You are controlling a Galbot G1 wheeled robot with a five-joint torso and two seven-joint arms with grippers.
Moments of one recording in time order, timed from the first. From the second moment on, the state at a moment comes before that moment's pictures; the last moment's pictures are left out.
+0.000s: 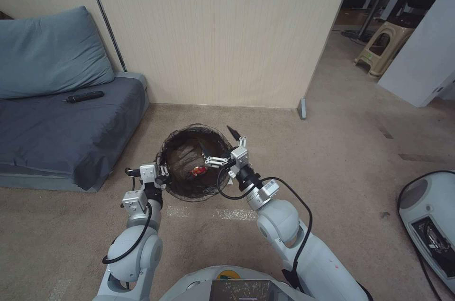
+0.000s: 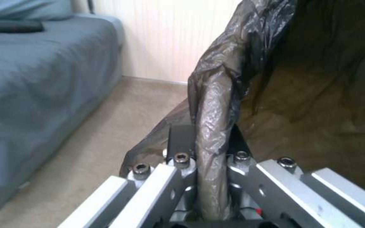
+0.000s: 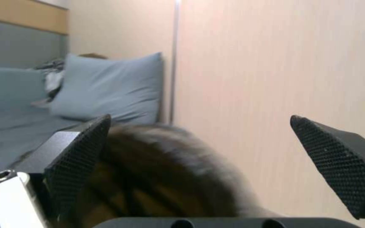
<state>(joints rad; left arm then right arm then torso) 1.59 -1.51 -0.45 -2.25 -0.19 0.37 -0.19 -1.18 1.25 -0.01 1.95 0.18 0.14 -0.09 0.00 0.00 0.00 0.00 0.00</state>
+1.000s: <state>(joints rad) 1.60 -1.51 -0.56 -2.33 -0.12 0.33 -0.28 -1.09 1.25 0.16 1.86 0.46 -0.13 0.19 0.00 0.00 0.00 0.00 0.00</state>
